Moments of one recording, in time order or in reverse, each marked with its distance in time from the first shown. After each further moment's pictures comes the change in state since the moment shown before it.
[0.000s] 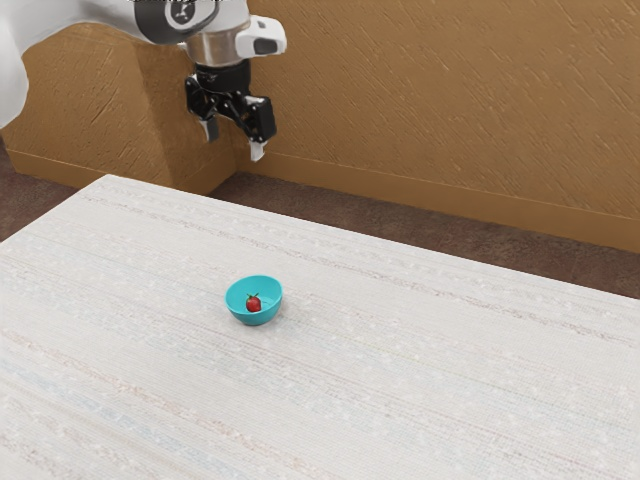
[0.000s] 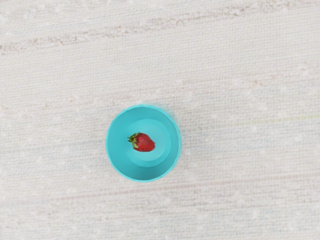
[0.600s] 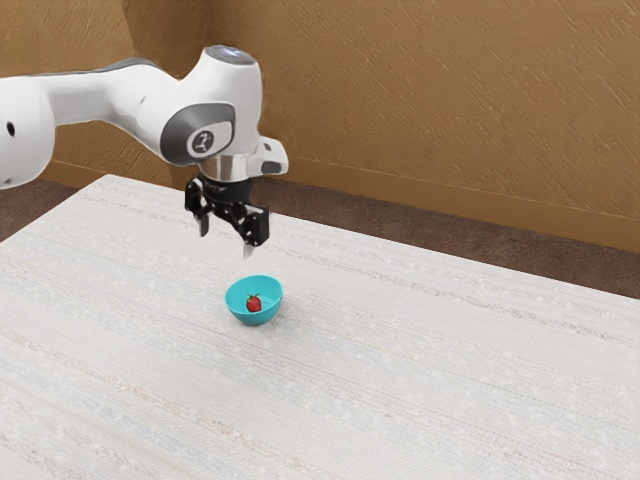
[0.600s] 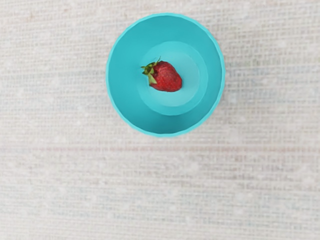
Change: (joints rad) arm 0.019 -0.058 0.029 -0.470 0.073 0.273 -0.153
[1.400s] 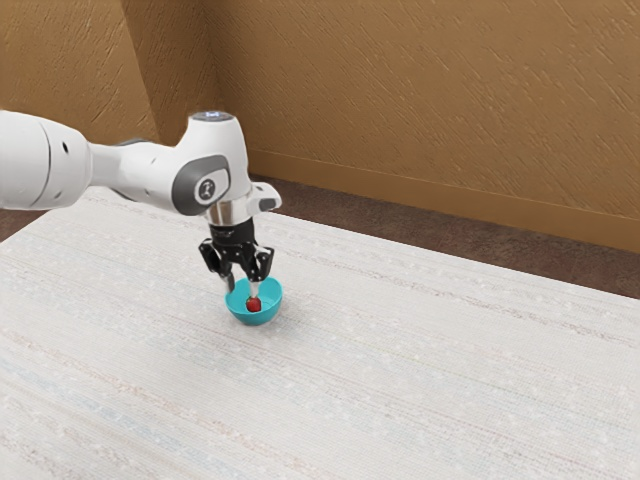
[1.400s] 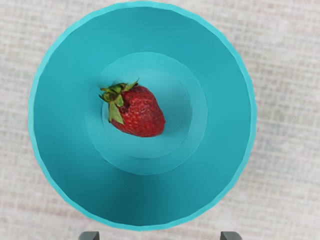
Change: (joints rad) arm 0.017 0.222 0.105 -0.020 -0.176 0.262 -0.023
